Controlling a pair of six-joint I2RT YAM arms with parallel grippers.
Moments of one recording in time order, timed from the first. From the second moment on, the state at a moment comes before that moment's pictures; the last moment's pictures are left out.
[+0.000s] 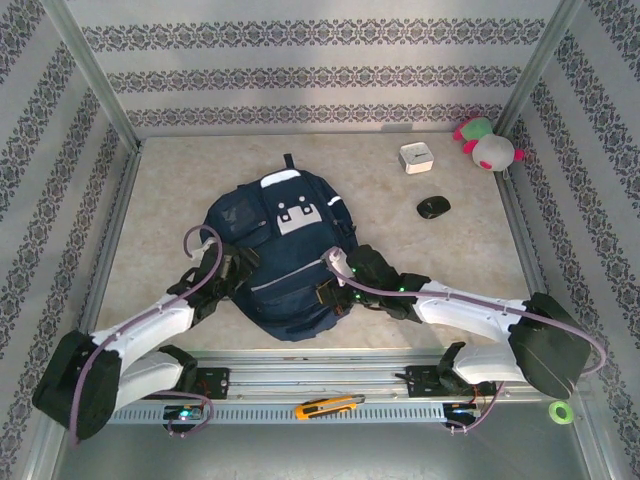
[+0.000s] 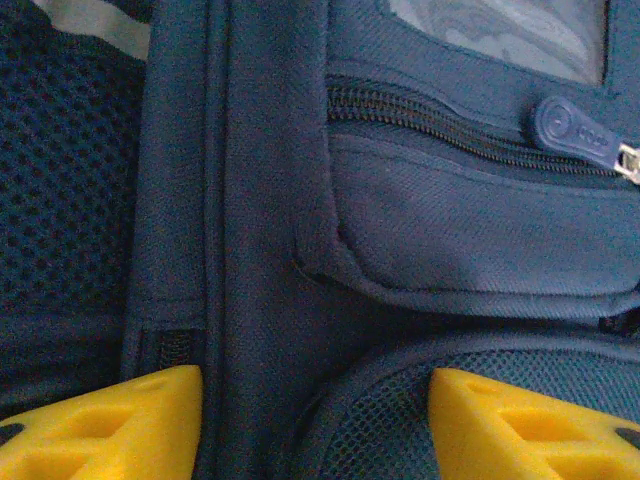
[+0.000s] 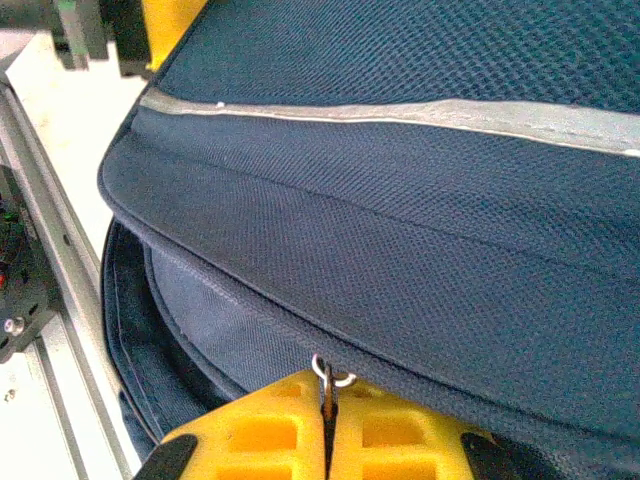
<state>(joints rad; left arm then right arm) -0.41 1.11 0.41 -0.03 -0.11 -1.14 0.87 1.27 0.59 -0.04 -0.30 0.36</state>
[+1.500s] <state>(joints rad) -0.70 1.22 0.64 -0.20 0.18 0.54 0.84 1.31 0.61 0.00 -0.36 0.37</state>
